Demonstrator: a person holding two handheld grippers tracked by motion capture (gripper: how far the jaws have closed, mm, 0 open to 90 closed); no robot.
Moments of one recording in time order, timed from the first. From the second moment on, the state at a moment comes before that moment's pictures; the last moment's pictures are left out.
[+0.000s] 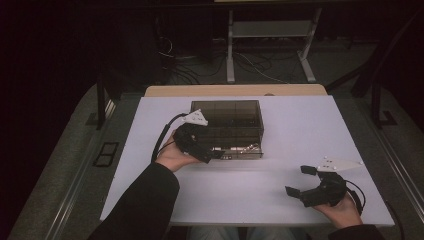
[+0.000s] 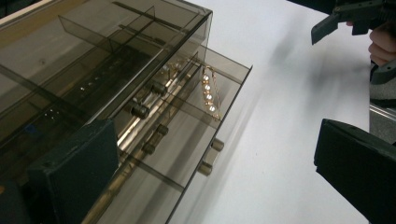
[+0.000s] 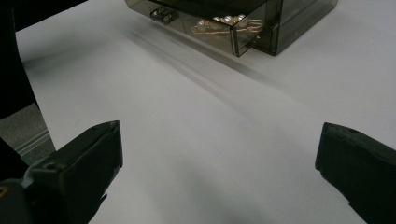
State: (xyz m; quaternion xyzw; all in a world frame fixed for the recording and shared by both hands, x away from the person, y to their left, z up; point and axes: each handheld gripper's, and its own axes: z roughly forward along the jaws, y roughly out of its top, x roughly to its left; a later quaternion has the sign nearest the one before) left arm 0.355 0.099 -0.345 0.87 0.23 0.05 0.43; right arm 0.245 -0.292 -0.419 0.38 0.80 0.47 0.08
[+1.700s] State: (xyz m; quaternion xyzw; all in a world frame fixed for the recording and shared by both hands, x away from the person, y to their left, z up) left arm 0.303 0.162 -0.399 0.84 0.29 0.06 0.45; right arm 0.247 -0.290 -0.421 0.38 0.80 0.46 0.08
